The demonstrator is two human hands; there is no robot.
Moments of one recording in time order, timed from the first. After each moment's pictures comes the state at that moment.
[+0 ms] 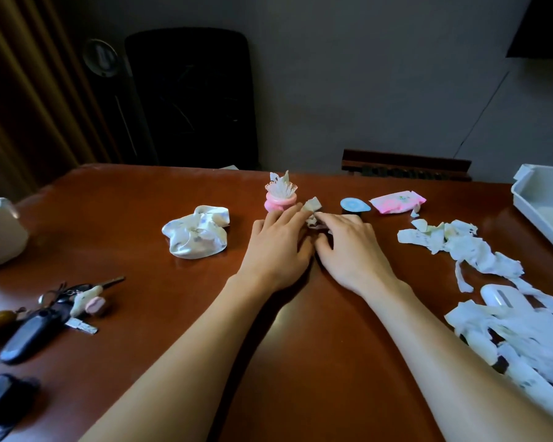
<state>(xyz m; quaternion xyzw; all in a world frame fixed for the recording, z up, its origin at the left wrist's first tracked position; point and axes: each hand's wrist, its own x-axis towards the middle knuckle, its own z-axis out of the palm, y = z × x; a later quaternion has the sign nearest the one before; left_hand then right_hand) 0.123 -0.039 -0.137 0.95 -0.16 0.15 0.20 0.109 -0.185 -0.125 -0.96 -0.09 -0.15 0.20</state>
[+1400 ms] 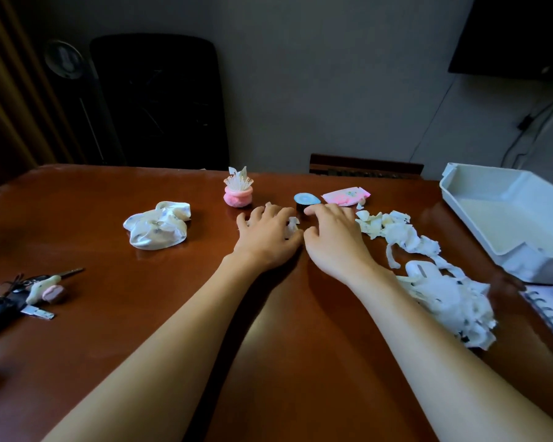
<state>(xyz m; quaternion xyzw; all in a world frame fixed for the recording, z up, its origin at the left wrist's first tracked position) 0.117 -0.096 -0.127 0.97 -0.14 0.07 0.18 0.070 -0.227 -0.102 -0.96 -0.02 -0.13 0.23</state>
